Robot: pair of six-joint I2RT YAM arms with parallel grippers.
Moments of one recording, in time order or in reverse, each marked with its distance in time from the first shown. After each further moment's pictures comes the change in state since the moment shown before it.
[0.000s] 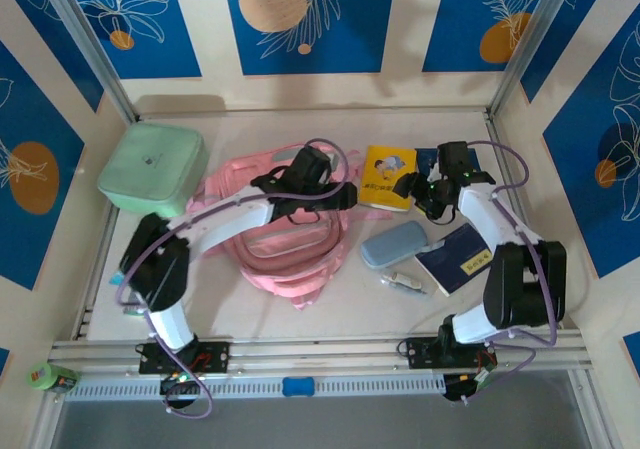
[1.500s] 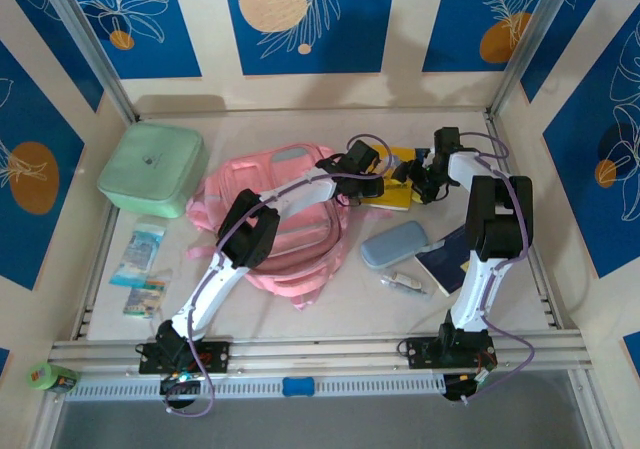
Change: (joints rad) left arm 0.000 0.714 0.750 -0.192 -0.065 -0.021; right arm -0.058 0.480 0.309 0.022 -0.111 -0.067
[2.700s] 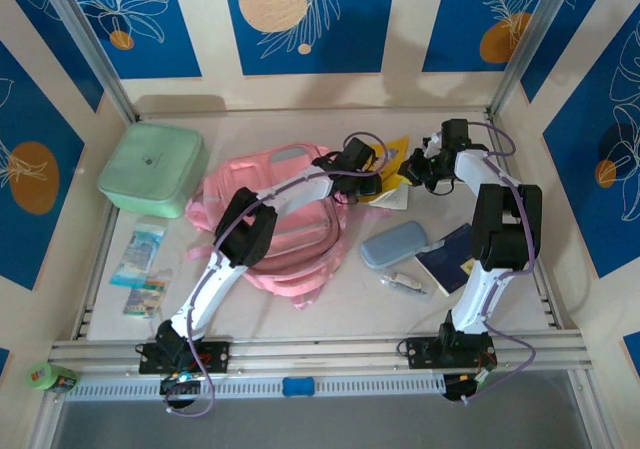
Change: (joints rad) left arm 0.021 -0.022 -0.017 0.006 0.036 -0.018; right arm -0.012 -0.092 0.000 0.026 -0.183 -0.018
